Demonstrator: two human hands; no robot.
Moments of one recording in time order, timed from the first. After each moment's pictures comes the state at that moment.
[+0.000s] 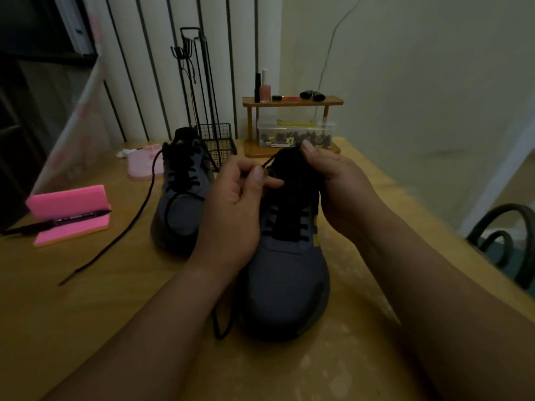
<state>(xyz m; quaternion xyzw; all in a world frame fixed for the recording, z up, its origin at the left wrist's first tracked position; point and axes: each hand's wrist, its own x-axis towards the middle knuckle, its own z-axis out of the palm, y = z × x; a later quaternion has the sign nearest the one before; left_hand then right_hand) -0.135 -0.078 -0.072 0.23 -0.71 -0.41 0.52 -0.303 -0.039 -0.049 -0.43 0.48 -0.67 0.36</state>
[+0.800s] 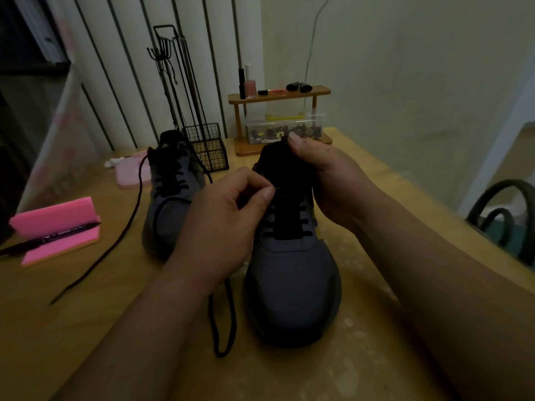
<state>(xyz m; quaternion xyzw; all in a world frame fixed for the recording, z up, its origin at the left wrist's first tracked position) -0.120 -0.076 -0.064 0.23 -0.81 -0.33 0.42 -0.314 -0.044 -0.053 -0.45 0.46 -0.65 0.40</state>
